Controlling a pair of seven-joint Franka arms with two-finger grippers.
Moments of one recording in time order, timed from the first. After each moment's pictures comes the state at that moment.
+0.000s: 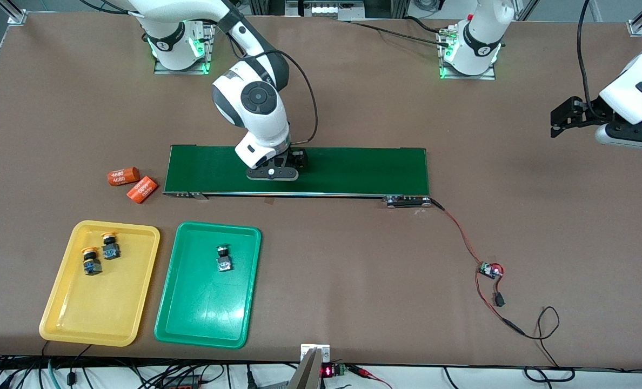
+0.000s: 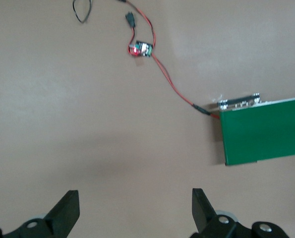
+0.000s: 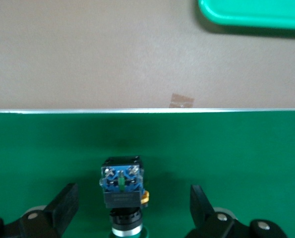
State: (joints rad) left arm -0.06 -0.02 0.01 -1.65 0.04 1.59 0.11; right arm 0.46 0.47 0.27 -1.85 -0.18 2.31 0.84
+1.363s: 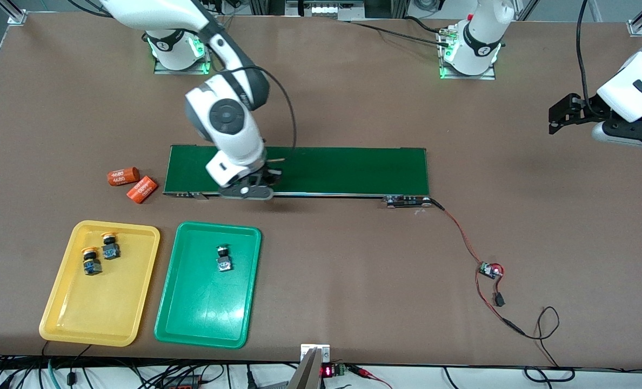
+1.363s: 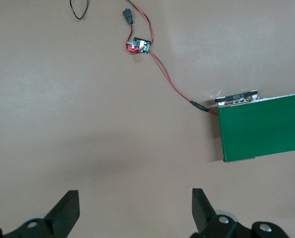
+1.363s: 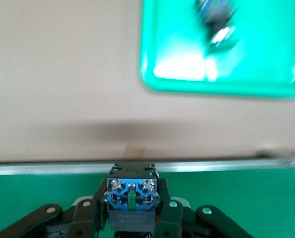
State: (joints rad) left arm -0.07 -0.02 0.01 -1.64 0.04 1.58 0.11; right arm 0.32 0.44 0.25 -1.76 -0.18 2.22 0.67
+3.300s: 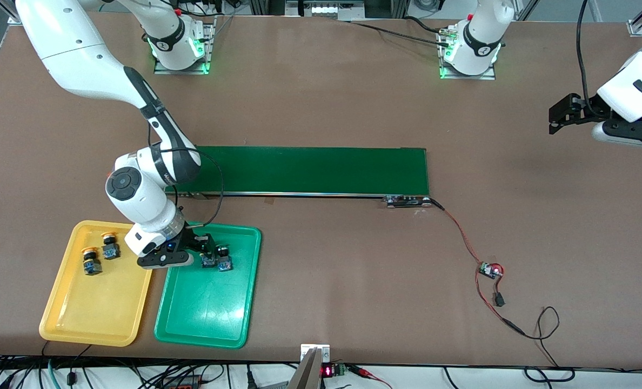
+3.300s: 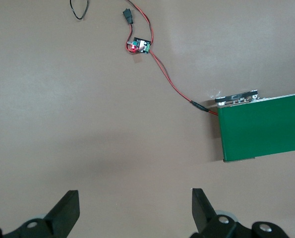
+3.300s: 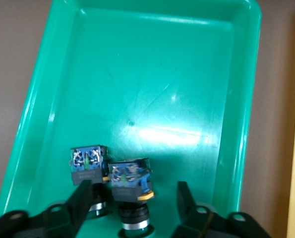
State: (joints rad) left arm -0.07 -0.02 0.01 -1.64 0.04 1.58 0.11; right arm 0.03 0.71 0.24 -1.64 -0.24 2.64 0.30
